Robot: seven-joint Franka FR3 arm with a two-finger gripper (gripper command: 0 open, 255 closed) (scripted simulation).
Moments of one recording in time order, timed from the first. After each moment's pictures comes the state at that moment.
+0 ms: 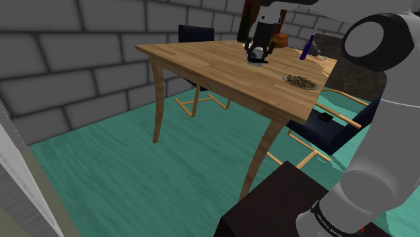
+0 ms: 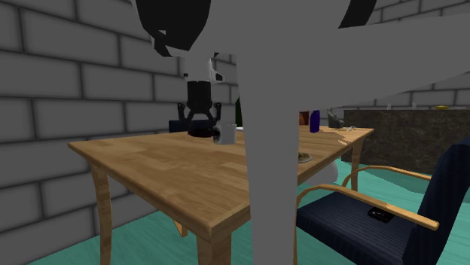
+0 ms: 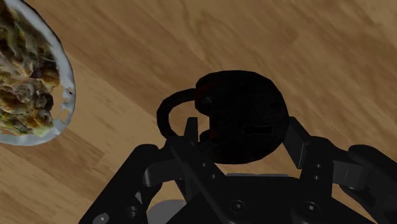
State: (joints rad) arm -0.22 0.28 -0.14 -1.28 0.03 1.55 0.29
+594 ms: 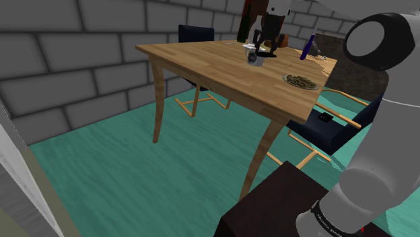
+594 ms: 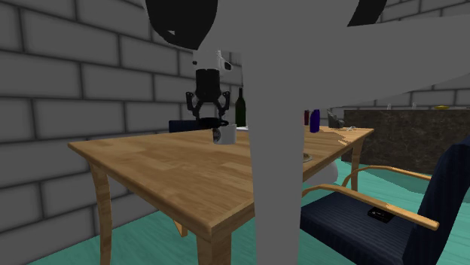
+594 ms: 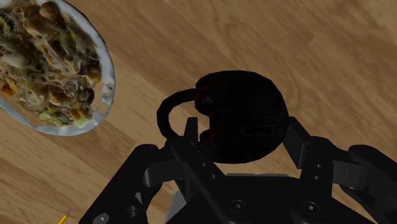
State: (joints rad) arm -0.25 0.27 -0.15 -1.20 0.03 1.46 0.24
